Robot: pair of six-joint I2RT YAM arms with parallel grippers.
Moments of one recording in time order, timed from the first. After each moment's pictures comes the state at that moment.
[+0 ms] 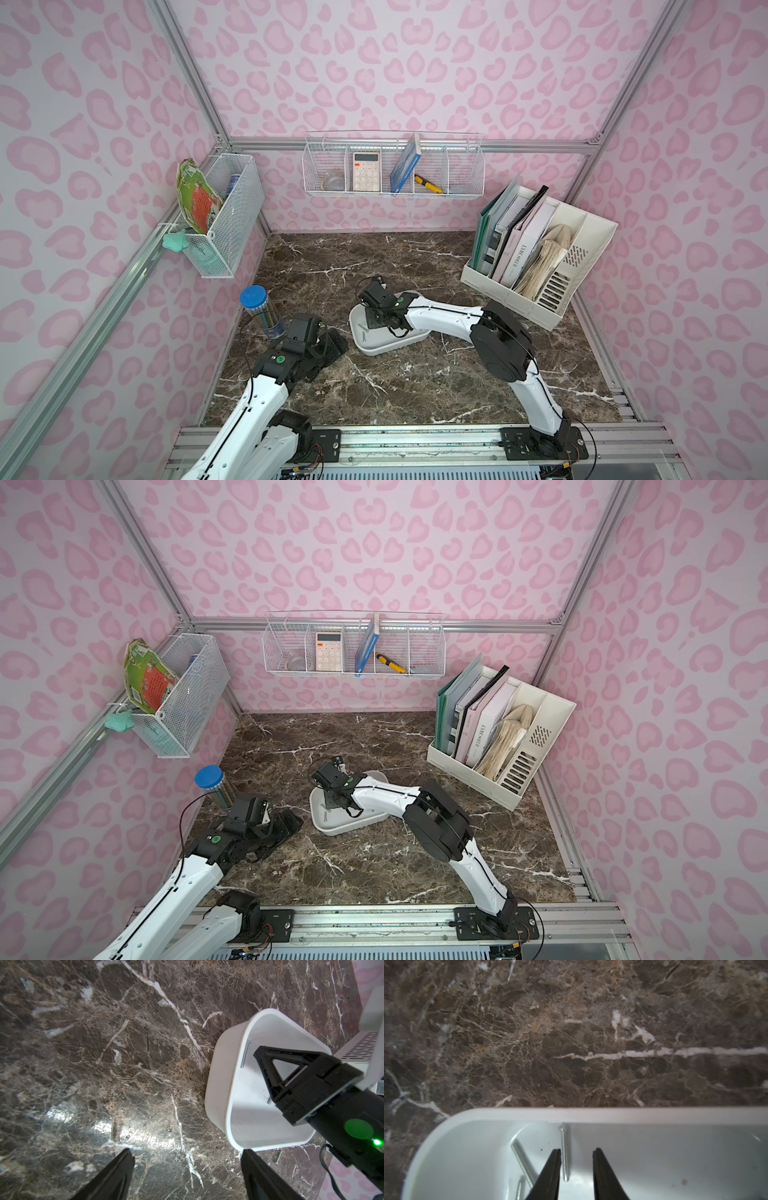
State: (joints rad) left arm -0.24 0.81 0.59 -0.77 0.12 -0.86; right arm 1.01 2.24 1.72 -0.48 0.22 0.64
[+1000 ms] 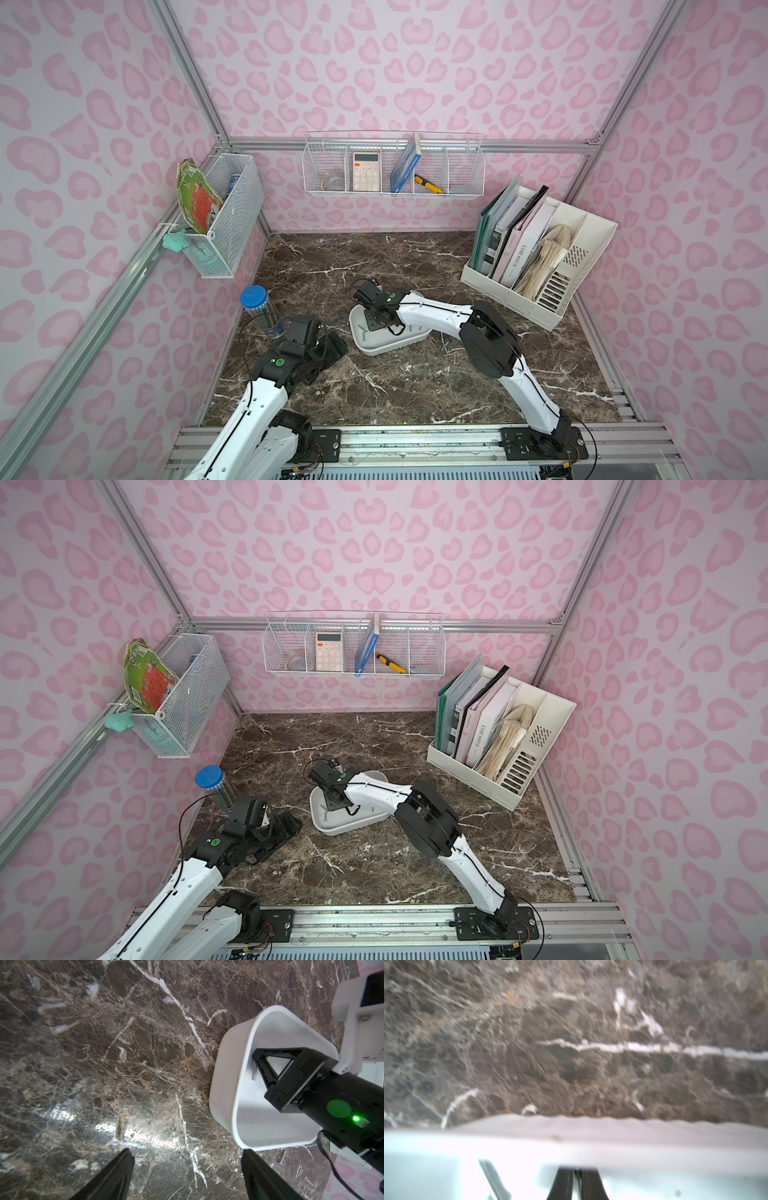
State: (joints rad) left arm -0.24 0.79 0.57 -0.78 0.12 -0.86; right arm 1.00 2.32 1.84 -0.66 0.20 0.57
